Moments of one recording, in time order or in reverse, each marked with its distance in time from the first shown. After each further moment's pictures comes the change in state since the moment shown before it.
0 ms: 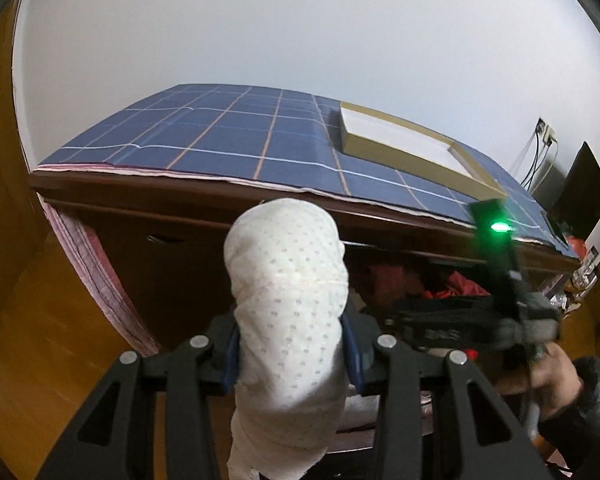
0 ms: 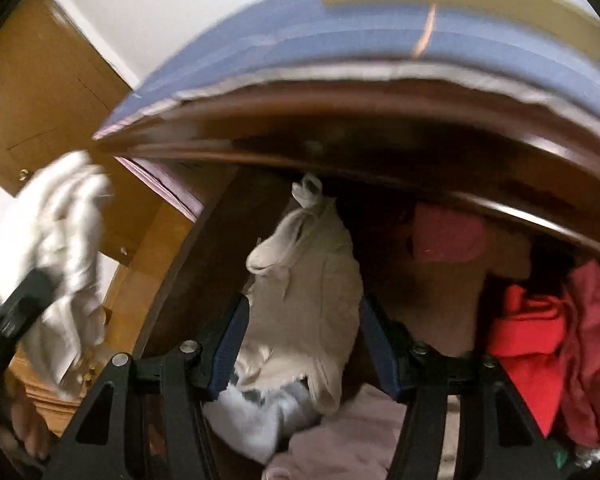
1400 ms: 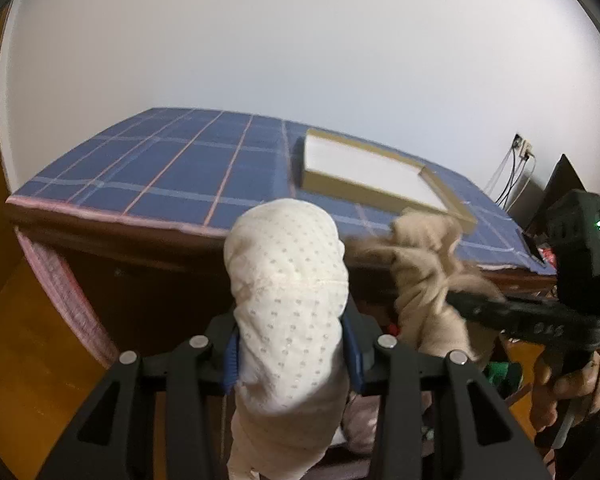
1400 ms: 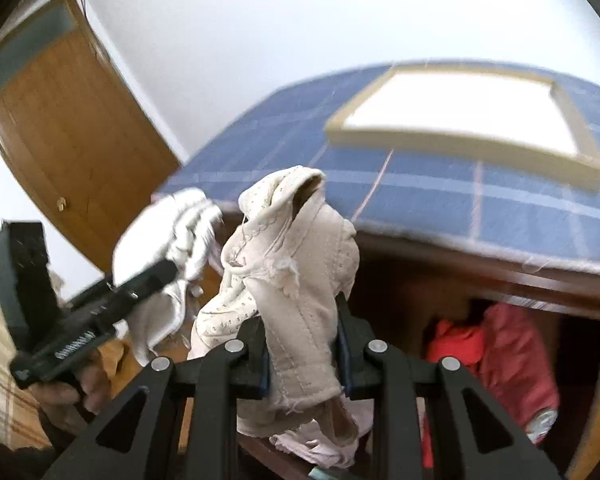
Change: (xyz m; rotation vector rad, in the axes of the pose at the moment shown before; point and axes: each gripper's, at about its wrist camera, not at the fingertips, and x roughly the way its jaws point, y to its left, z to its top) left arm 0.000 -0.040 0.028 0.009 -0.079 -0.086; right arm -0.156 -0.015 -0.039 -0.048 -0.334 0.073
